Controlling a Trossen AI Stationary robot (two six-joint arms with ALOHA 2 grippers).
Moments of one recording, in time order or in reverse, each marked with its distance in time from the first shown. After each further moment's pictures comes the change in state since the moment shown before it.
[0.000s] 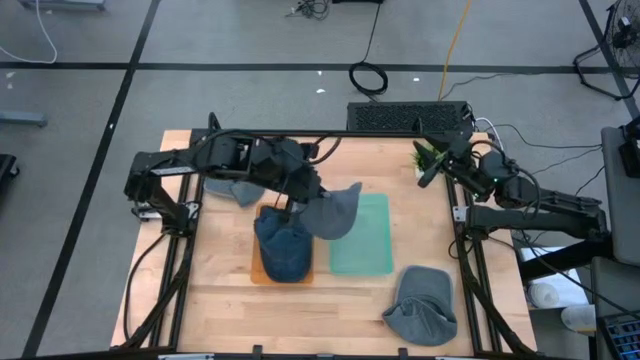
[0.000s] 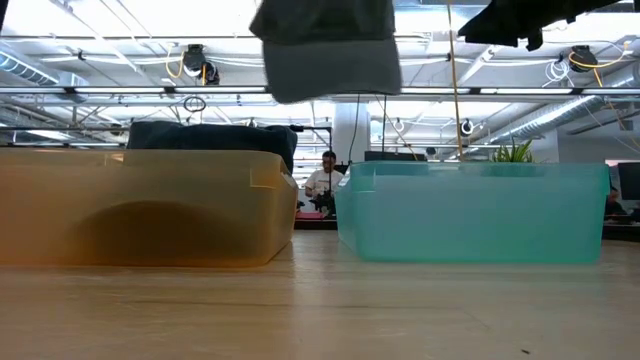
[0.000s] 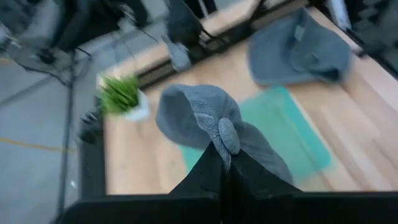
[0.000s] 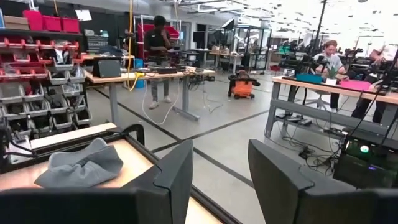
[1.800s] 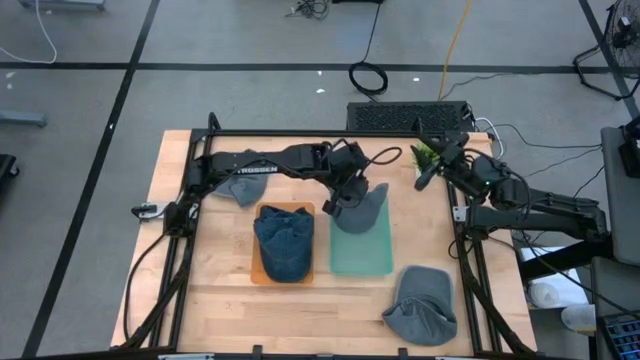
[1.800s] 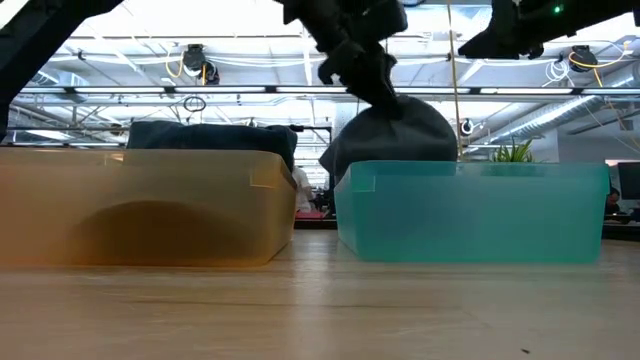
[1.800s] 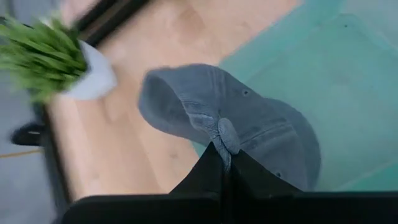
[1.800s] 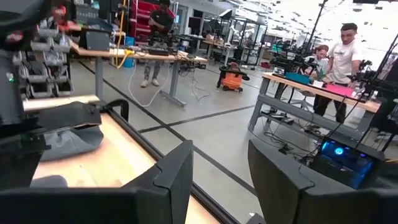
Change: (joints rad) left arm 0.172 0.436 0.000 0.196 0.122 0.321; right arm -0.006 -0.003 -0.072 0.004 0.025 -0.103
